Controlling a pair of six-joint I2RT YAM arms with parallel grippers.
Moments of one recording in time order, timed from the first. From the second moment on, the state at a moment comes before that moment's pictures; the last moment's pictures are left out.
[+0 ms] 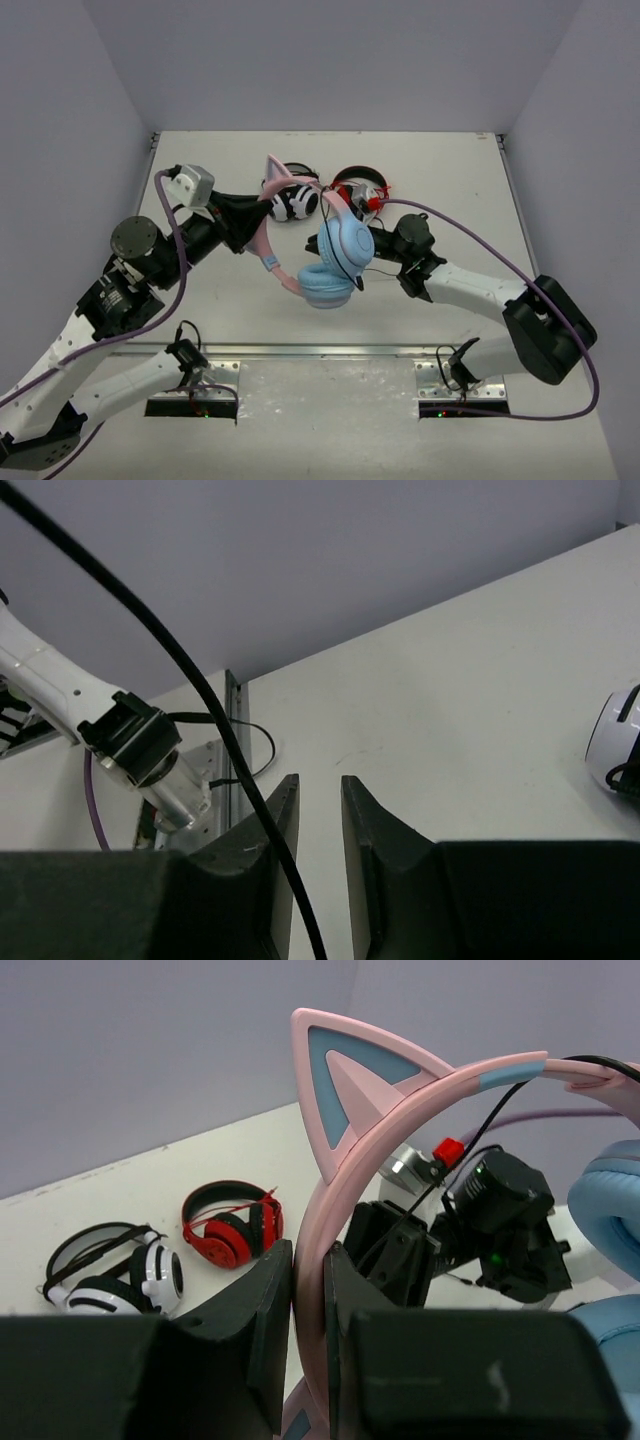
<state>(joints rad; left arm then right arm) -0.72 0.70 1.10 -0.29 -0.01 -0.18 0.66 1.37 0.58 0.93 -0.66 0.39</state>
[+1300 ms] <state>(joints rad) -0.72 0.85 1.28 -0.20 -0.78 -0.44 0.83 1.38 0.60 0.86 -0.56 0.43</state>
